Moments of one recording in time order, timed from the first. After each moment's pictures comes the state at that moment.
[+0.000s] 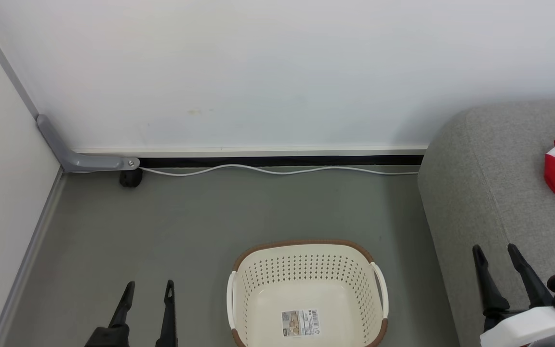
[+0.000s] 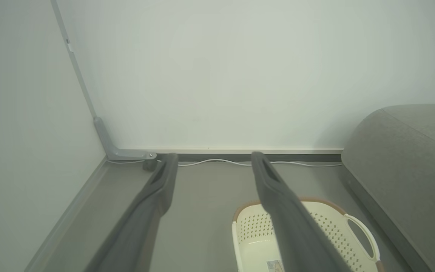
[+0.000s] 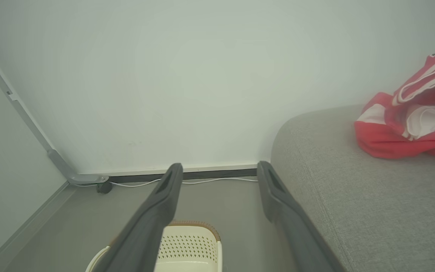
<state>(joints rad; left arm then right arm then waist) 0.11 0.08 -0.17 0.18 -0.19 0.12 -0.26 -0.06 -0.22 0.11 0.34 0.42 0.13 -0.26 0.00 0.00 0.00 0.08</state>
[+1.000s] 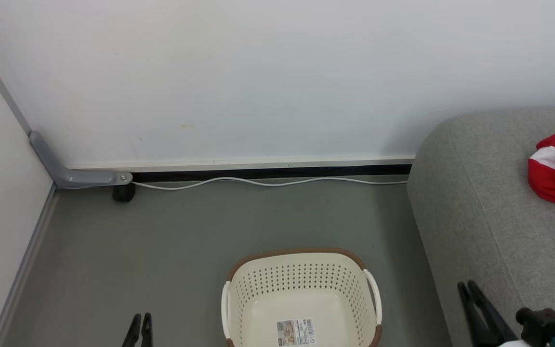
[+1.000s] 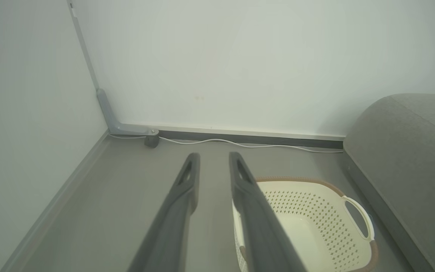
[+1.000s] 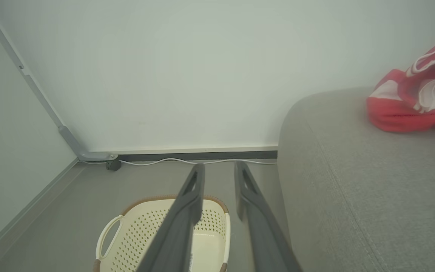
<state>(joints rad) 0.18 0.04 -0.07 0.24 -0.19 0.07 -0.26 0.03 -0.20 0.17 0.31 0.36 0.13 -0.26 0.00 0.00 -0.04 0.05</state>
